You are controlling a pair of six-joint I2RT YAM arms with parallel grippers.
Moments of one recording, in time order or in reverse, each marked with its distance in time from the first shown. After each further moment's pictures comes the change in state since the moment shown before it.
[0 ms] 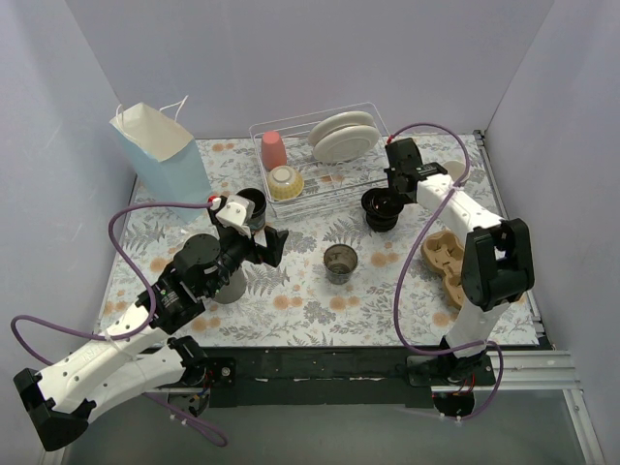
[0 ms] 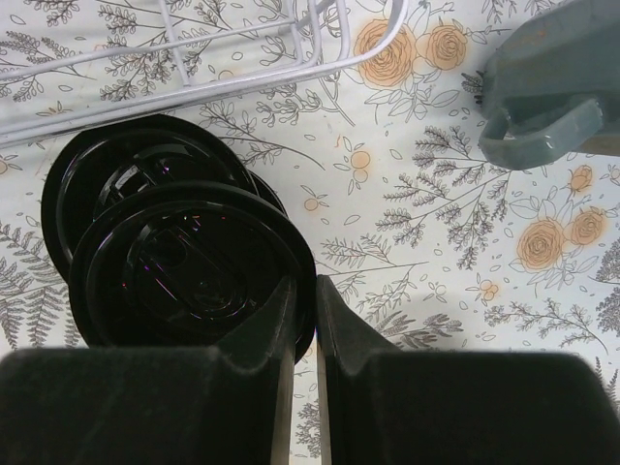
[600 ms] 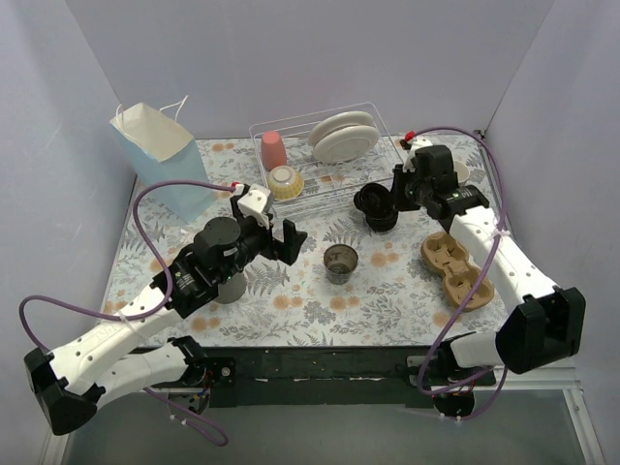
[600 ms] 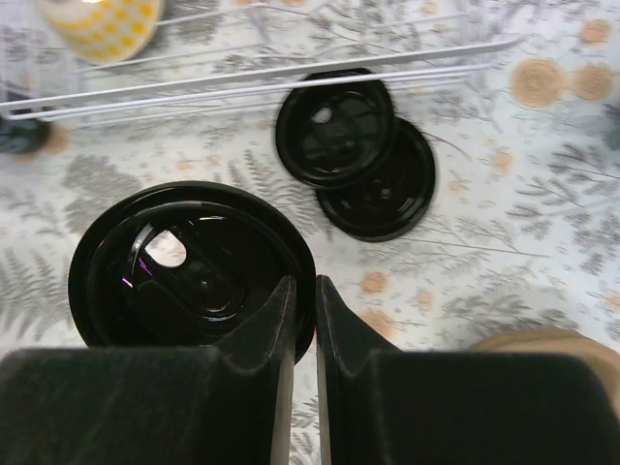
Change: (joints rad) left arm 0.000 0.148 0.104 -0.050 0.127 -0.065; right arm 0.000 -0.395 -0.171 0.047 -0.342 0.077
